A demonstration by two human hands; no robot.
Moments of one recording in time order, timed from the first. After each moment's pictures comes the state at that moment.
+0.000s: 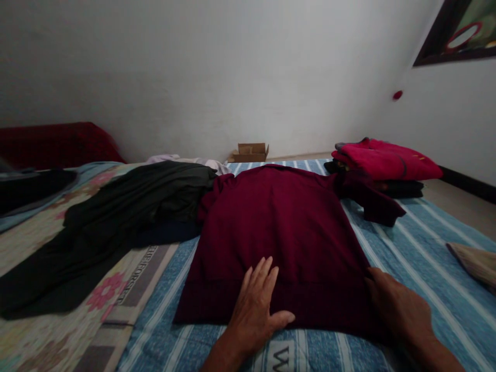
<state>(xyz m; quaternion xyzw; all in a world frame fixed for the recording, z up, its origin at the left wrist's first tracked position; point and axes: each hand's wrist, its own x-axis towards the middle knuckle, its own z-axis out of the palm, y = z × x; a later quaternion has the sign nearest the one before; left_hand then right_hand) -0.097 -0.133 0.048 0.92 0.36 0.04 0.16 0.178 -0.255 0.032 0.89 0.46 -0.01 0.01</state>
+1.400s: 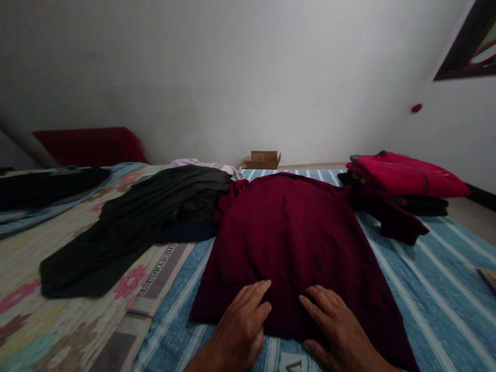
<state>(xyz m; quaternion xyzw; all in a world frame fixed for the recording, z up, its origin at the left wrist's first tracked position) -0.153 -0.138 0.064 0.96 0.26 0.08 0.08 0.086 -0.224 0.013 0.56 0.81 0.00 -0.19</state>
